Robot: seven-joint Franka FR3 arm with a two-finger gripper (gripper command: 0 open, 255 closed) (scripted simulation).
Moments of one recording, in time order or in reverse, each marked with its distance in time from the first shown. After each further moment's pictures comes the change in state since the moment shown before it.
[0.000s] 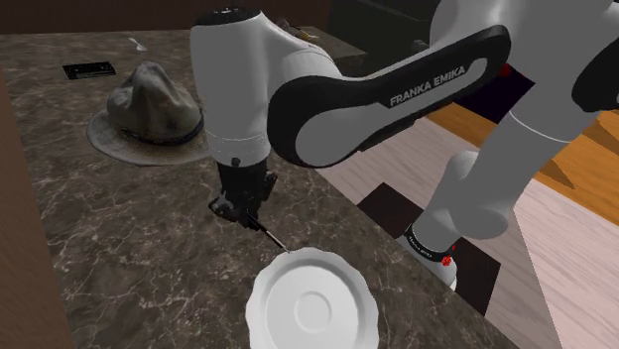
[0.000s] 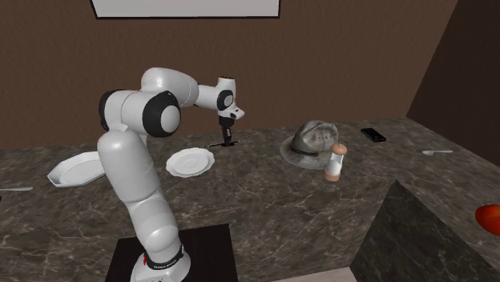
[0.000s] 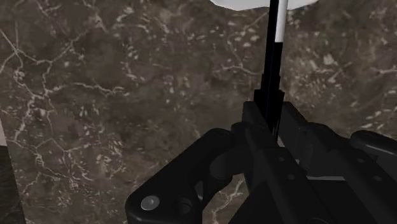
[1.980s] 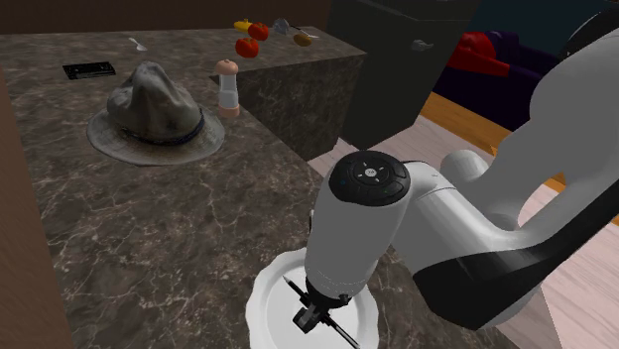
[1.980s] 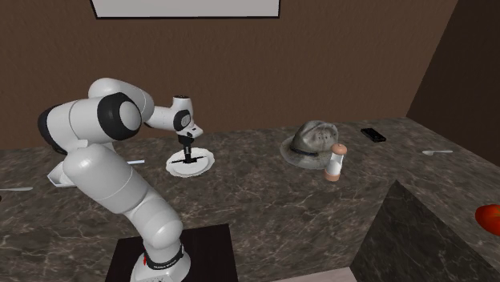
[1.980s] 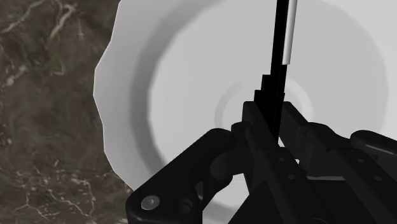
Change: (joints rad) arm 0.180 -0.269 0.188 -0.410 0.249 0.200 0.188
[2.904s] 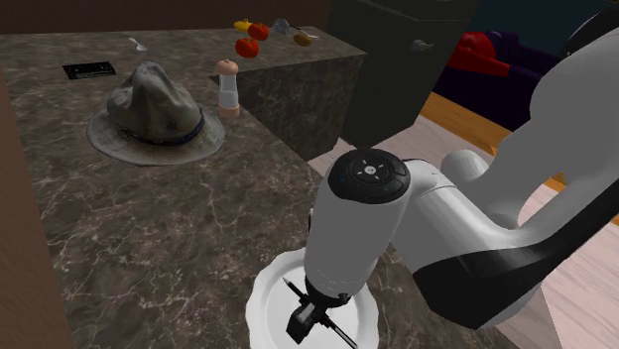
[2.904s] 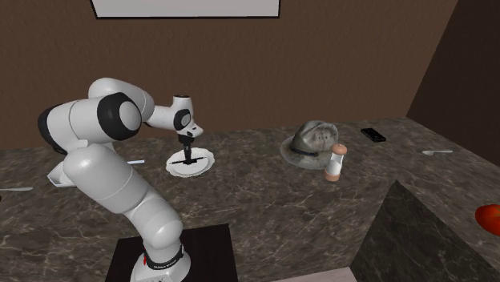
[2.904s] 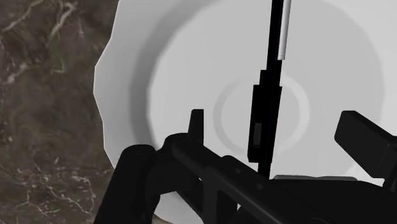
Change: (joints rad) arm -0.002 -0.001 -0.002 0.007 -0.002 -0.006 -0.001
